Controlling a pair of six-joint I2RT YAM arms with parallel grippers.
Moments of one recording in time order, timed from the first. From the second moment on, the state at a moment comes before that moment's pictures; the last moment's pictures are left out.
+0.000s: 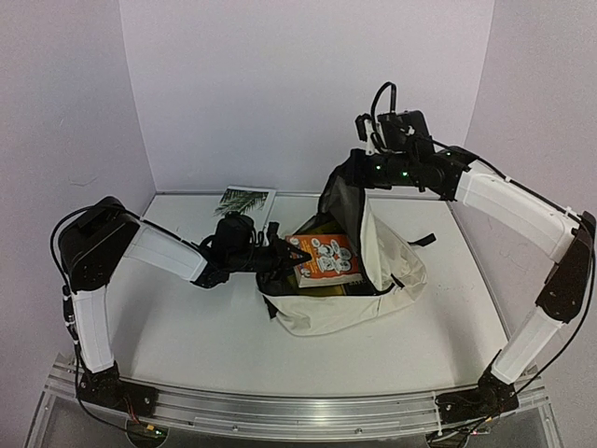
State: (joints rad) left arm -0.78 1.94 1.01 0.62 0.50 -1.28; right arm 0.69 1.65 1.65 -0.46 0.04 0.42
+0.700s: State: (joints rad) left arm -0.83 1.85 1.15 0.09 0.27 -0.94; right arm 0.74 1.64 1.61 -0.39 0.14 0.44
